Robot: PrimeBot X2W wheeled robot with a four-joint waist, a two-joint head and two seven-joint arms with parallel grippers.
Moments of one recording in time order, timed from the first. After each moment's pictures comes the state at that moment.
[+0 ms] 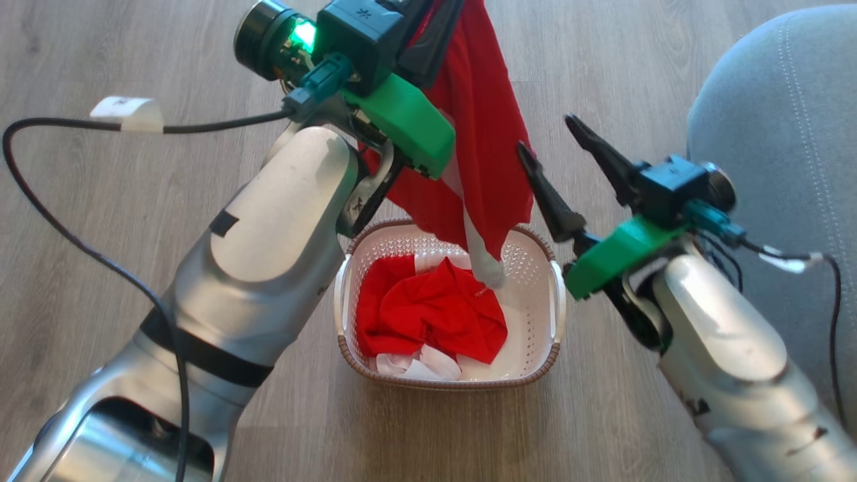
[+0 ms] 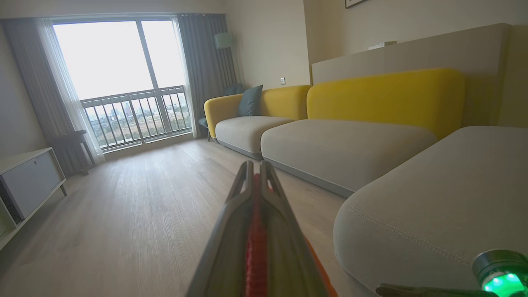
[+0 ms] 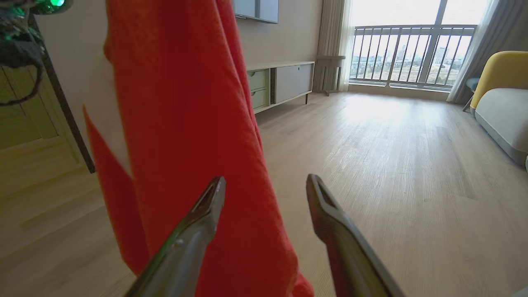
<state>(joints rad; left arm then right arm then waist) -0.97 0.04 -0.66 0.47 -0.41 0.03 -0.25 -0.55 -0.19 0.44 0.42 0.35 0.13 -0.26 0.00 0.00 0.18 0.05</state>
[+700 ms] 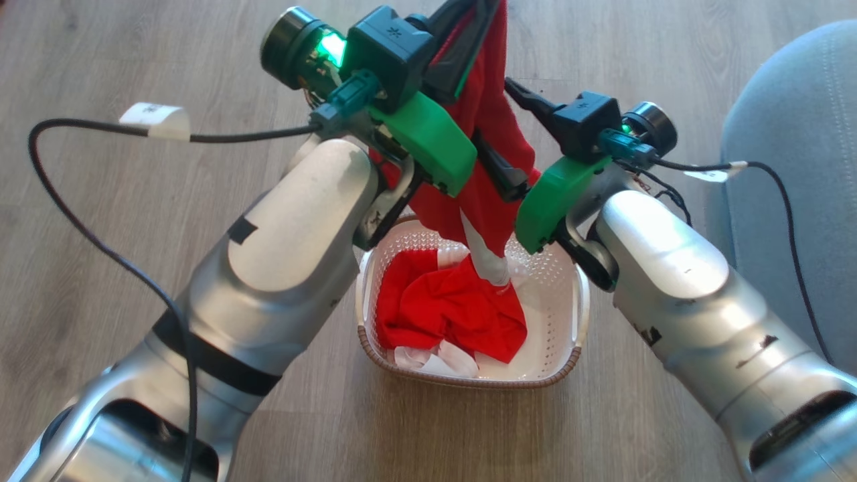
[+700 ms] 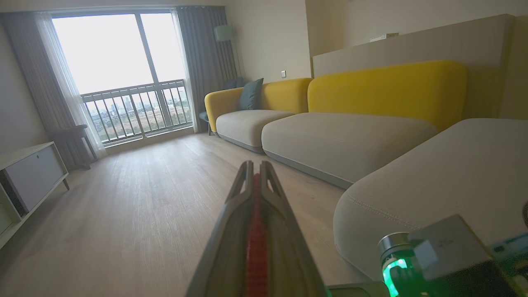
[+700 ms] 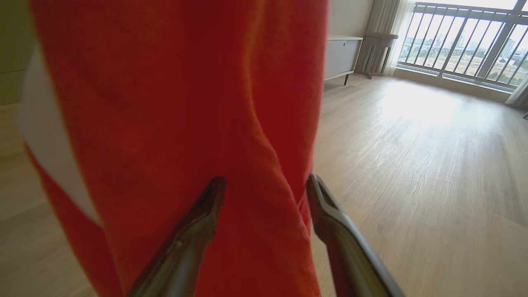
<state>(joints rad) -0.97 0.04 -0.73 0.45 -0.44 0.04 -0.25 -0.87 -0.12 0.69 0.75 0.42 0.13 -0.26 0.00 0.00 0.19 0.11</state>
